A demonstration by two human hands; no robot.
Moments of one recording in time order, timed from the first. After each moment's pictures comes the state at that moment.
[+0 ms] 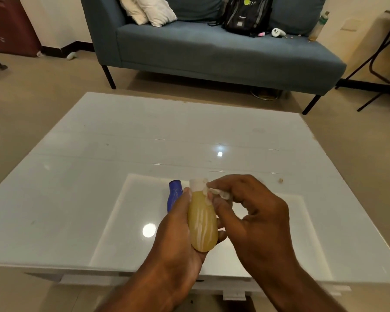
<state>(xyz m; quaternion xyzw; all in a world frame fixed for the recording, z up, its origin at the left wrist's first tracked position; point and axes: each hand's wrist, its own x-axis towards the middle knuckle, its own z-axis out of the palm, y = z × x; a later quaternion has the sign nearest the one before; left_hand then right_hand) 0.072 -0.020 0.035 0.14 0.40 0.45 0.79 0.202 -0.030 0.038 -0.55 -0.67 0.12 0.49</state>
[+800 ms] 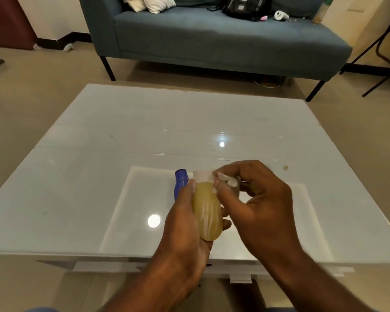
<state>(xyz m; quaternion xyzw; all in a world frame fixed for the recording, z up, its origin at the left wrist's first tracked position) 0.069 -0.028 0.032 0.20 0.41 0.46 0.76 0.193 -0.030 0.033 -0.56 -0.62 0.18 0.52</state>
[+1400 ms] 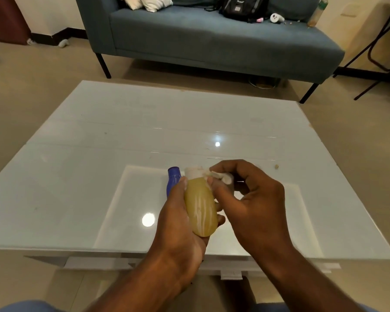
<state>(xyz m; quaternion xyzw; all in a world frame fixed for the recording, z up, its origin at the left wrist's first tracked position) 0.075 -0.032 0.029 0.16 0.39 0.48 0.77 0.199 -0.037 0.034 -0.57 -0.61 0.21 0.52</state>
